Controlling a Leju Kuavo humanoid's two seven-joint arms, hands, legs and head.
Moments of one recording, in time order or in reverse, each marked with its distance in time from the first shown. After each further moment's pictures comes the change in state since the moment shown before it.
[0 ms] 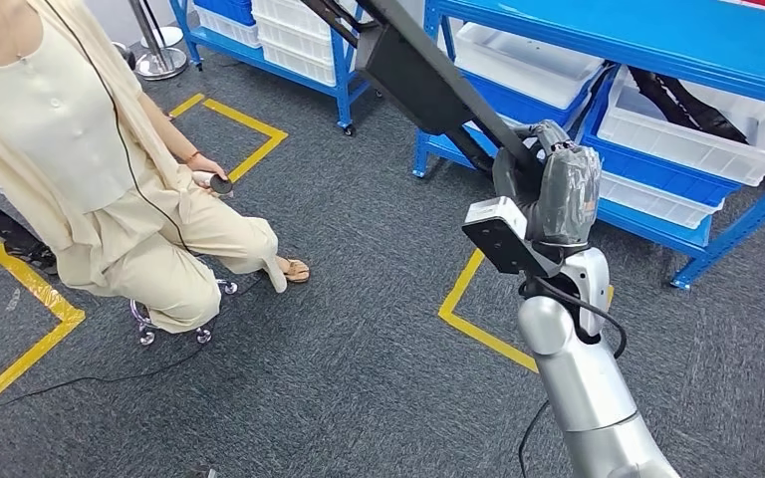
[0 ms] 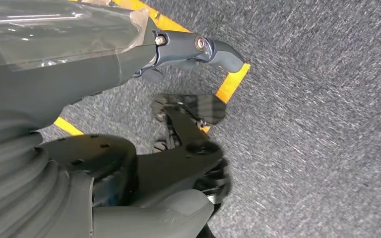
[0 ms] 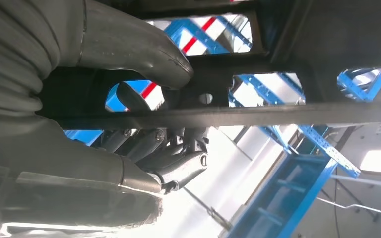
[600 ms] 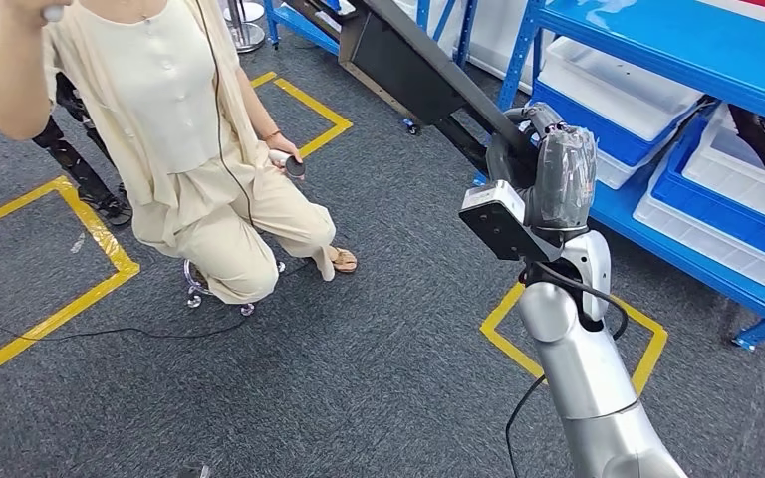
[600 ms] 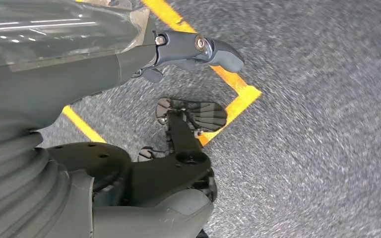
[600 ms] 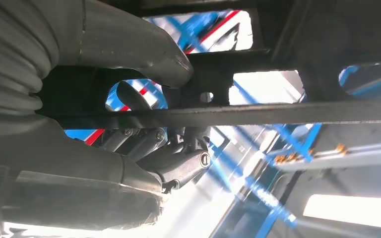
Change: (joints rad) left arm 0.003 -0.002 0.005 0.000 0.041 0.003 0.008; right arm -0.066 0.017 0.005 0.020 -0.025 0.074 -0.011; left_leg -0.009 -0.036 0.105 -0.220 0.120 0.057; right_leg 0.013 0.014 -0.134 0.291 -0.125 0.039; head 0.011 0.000
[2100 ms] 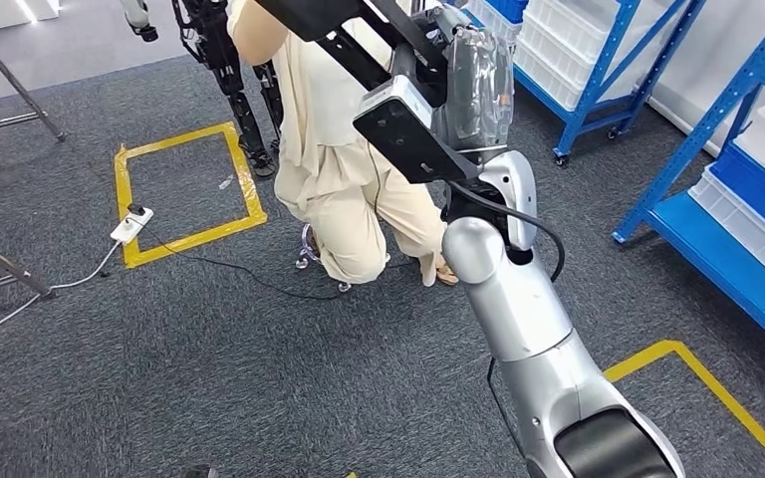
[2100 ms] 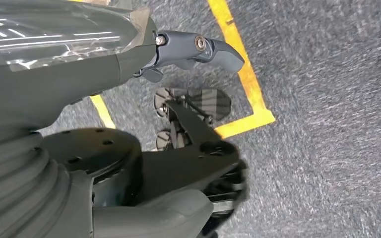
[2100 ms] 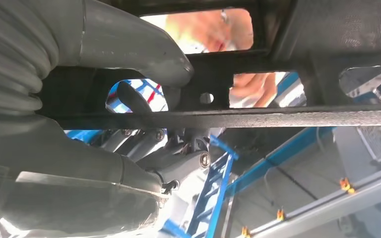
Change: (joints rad) left arm -0.005 -0.008 0.024 0.000 -0.028 -0.002 0.022; right arm -0.256 0.203 0.110 0.145 0.046 0.034 0.125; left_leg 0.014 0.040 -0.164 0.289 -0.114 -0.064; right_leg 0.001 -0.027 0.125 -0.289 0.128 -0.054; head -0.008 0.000
